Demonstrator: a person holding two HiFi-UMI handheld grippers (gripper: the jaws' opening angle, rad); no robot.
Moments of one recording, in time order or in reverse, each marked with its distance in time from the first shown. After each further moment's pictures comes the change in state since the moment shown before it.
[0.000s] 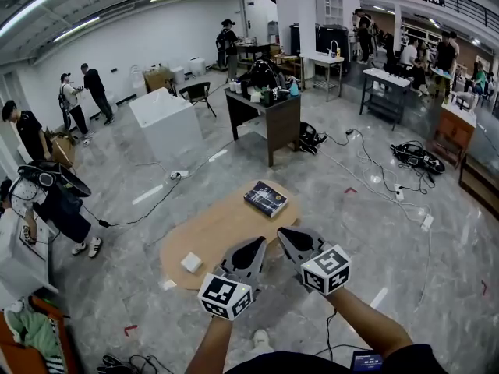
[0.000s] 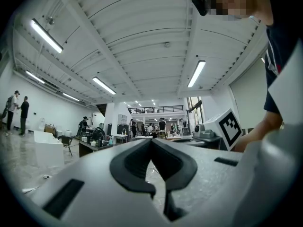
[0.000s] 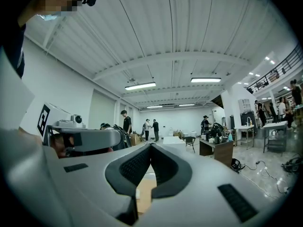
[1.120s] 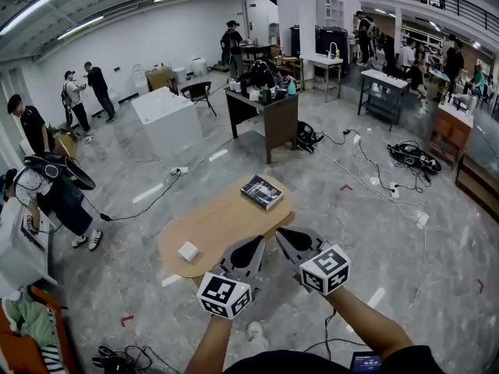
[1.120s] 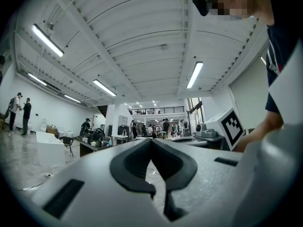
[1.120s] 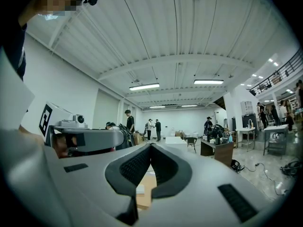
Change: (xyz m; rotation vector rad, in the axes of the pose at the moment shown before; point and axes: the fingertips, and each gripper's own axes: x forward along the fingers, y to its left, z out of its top) left arm -0.039 -0.069 0.009 0.001 -0.016 0.022; right arm -0.071 0.043 0.005 -0.026 0.003 0.027
